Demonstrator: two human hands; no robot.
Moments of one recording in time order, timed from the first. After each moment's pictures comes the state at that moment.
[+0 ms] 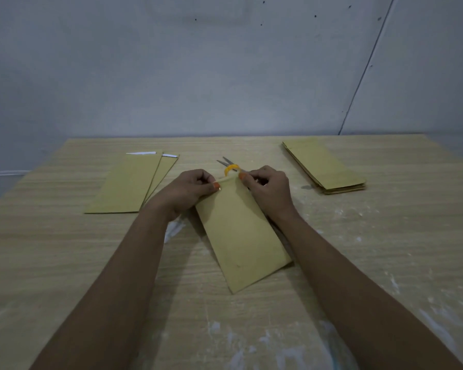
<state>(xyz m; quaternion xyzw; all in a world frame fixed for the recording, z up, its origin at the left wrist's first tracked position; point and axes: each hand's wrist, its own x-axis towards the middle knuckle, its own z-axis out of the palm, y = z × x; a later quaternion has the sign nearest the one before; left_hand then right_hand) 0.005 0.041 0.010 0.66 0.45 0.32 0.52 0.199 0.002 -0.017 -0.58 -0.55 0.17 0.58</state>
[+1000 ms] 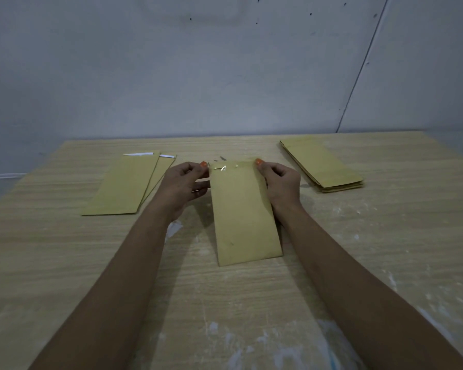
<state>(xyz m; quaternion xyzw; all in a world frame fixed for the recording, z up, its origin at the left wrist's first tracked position) 0.013 0.040 0.013 0.50 0.41 0.46 0.61 0.208 0.000 -0.005 -0.56 -0.35 0.32 0.68</state>
